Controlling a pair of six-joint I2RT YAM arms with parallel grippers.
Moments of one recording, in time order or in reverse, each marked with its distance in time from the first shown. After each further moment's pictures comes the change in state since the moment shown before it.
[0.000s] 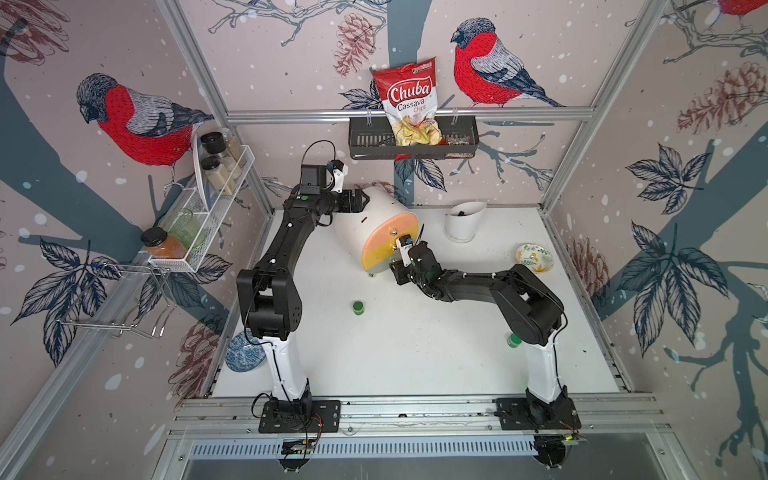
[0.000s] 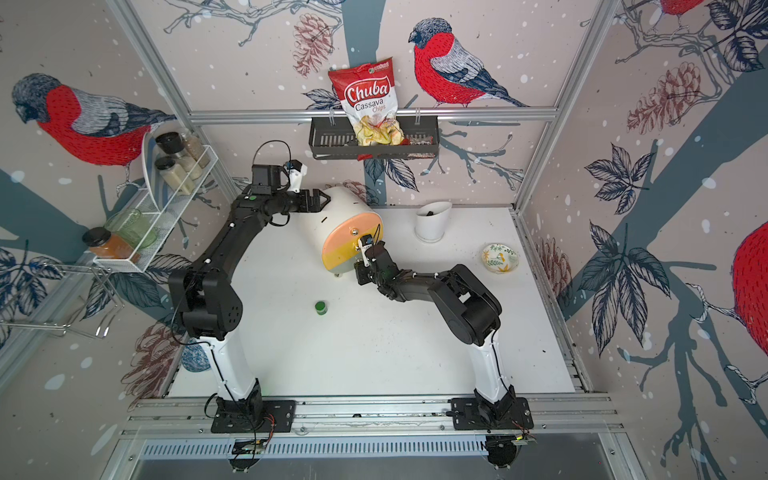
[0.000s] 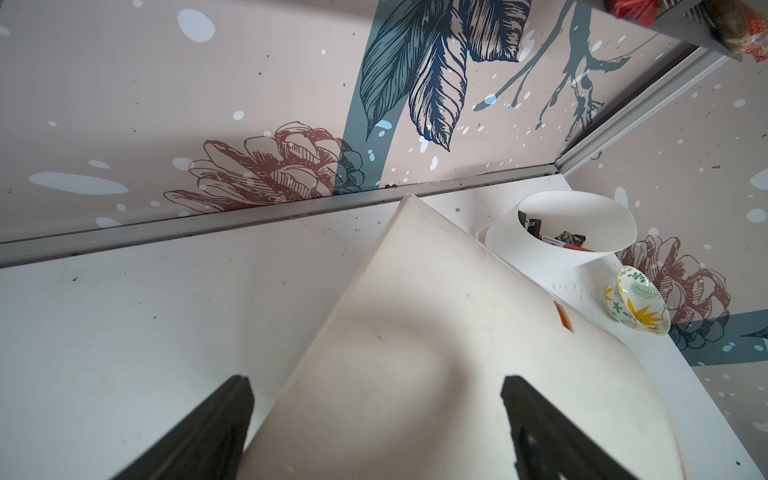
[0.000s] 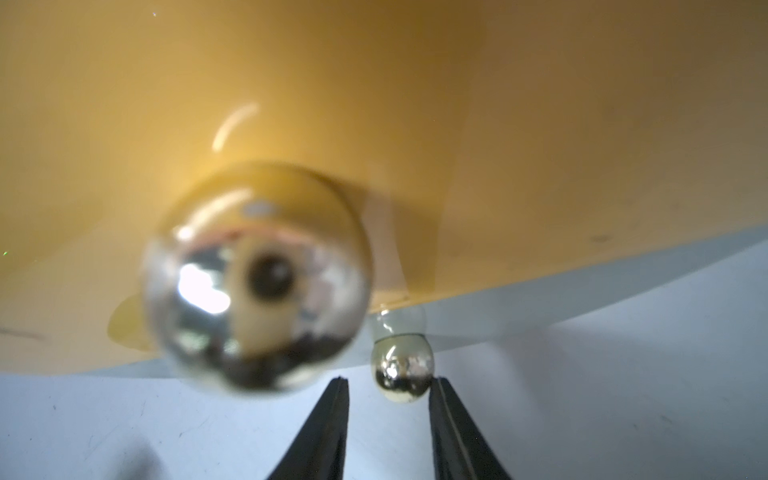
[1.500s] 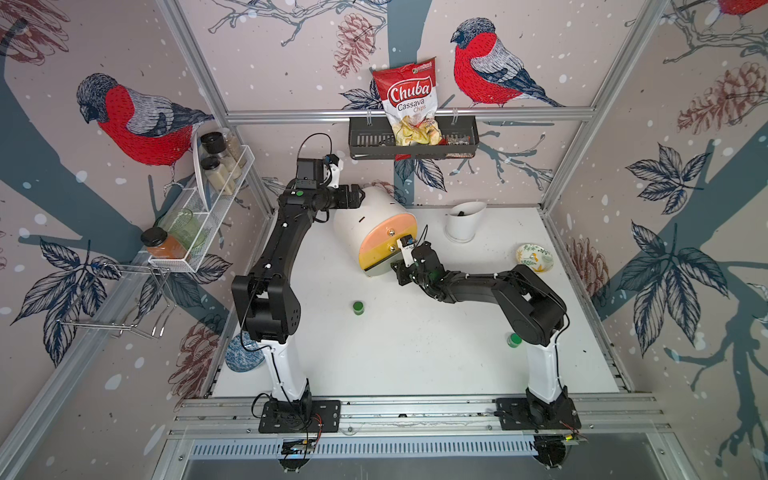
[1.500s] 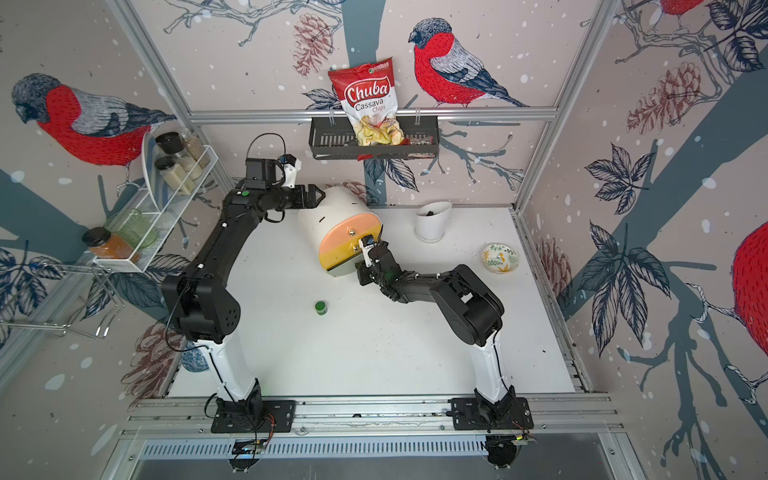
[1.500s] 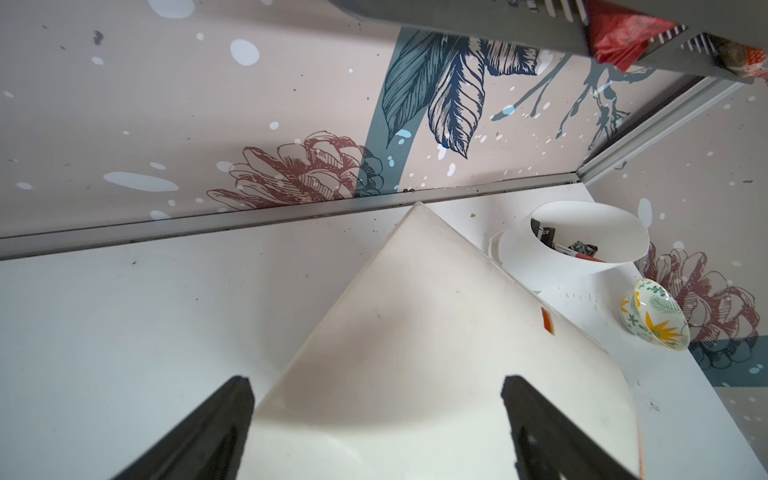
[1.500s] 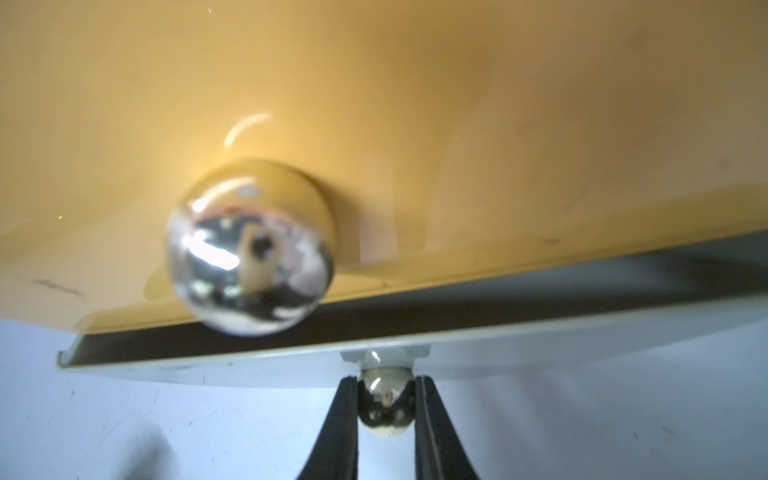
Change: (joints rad) left arm -0.002 -0.048 0.064 -0.112 -0.103 -0.001; right arm -0.009 -0.025 -0.033 0.024 -0.018 -0.006
